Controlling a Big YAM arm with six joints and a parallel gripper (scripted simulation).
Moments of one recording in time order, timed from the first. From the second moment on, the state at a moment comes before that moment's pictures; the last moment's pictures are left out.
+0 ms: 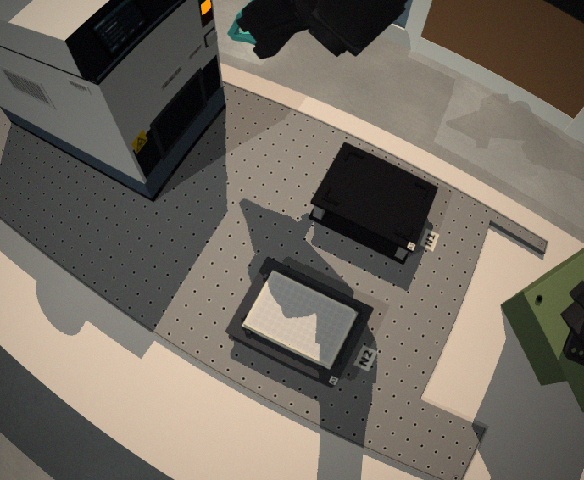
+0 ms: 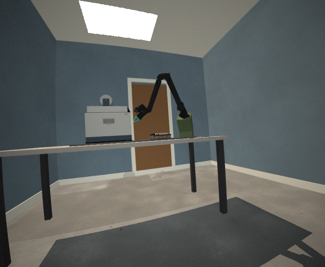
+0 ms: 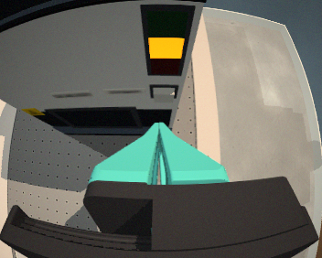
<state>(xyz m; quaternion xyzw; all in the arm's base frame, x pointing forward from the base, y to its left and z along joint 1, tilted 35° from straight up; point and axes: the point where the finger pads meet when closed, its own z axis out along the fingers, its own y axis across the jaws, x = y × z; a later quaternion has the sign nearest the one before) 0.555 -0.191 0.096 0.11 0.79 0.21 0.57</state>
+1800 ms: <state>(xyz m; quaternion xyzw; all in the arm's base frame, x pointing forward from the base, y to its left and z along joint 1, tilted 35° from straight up) 0.434 -0.174 0.181 -0.08 0.79 0.06 0.60</state>
